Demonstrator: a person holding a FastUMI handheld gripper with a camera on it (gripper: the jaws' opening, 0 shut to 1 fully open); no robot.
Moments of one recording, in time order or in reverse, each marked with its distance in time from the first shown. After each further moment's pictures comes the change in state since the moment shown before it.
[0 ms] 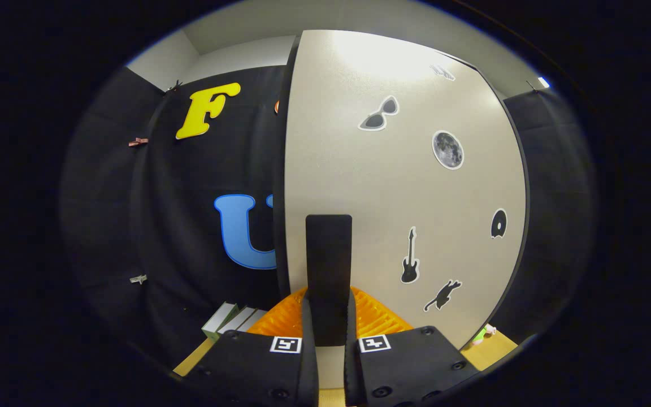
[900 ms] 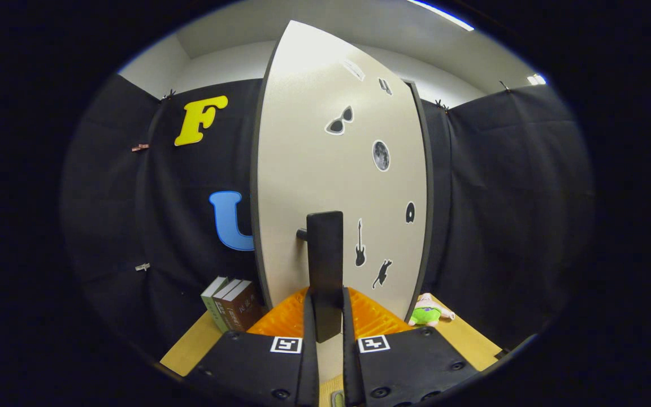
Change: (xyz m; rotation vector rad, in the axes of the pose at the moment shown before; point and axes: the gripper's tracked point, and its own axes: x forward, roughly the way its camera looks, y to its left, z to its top) arm -0.146 -0.077 0.009 0.016 0.016 -0.075
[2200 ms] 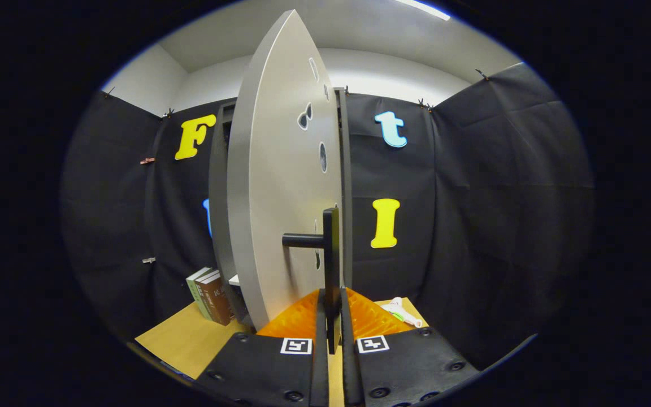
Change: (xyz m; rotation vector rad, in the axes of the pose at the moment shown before) arm -0.031 -0.165 0.006 0.022 -0.040 0.078
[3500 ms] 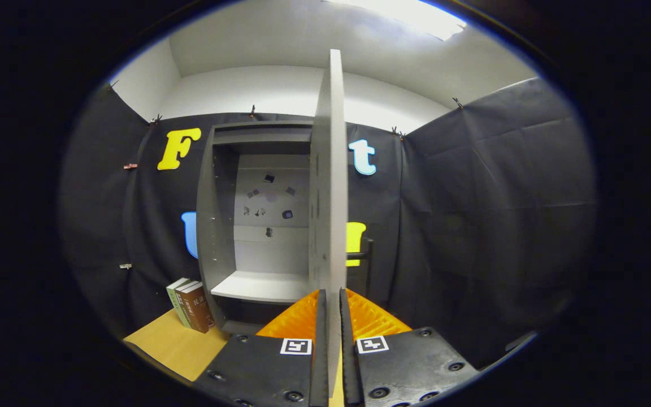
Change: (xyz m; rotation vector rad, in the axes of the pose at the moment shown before) arm -0.055 0.005 0.026 -0.051 -0.130 -0.145
